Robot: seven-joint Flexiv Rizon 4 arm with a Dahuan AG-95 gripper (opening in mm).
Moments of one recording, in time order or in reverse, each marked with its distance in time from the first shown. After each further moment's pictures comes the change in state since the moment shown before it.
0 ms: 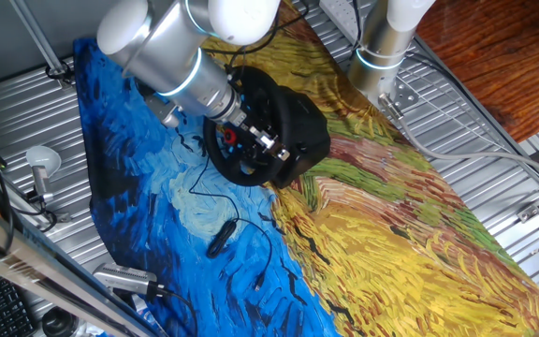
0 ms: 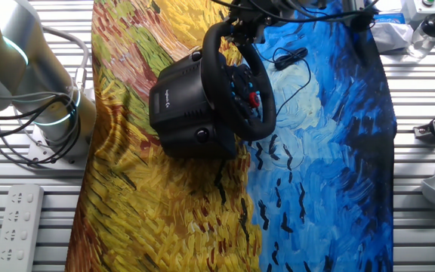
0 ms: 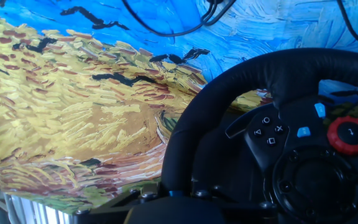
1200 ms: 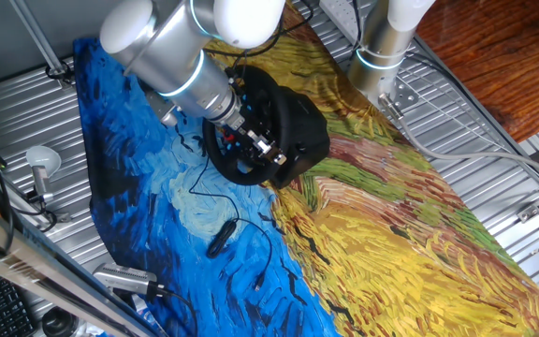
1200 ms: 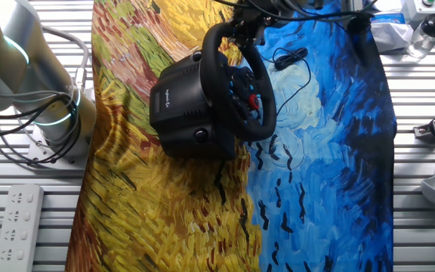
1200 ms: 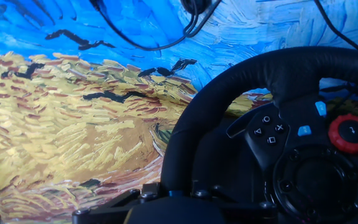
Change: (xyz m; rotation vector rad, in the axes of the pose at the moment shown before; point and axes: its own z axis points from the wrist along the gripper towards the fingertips) arm -0.010 -0.002 0.003 0.006 -0.034 0.103
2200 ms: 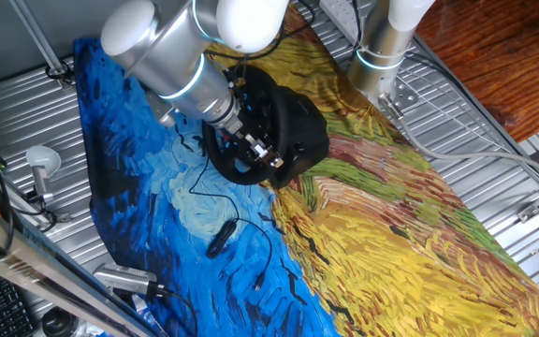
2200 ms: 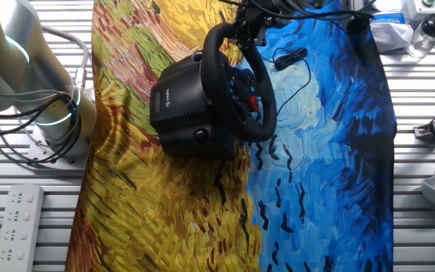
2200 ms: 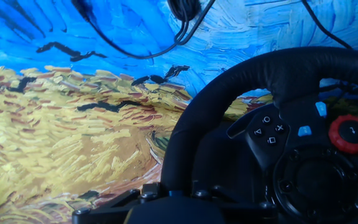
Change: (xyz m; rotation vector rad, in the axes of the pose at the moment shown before) arm -0.009 -0.001 0.002 0.016 -0.019 0.070
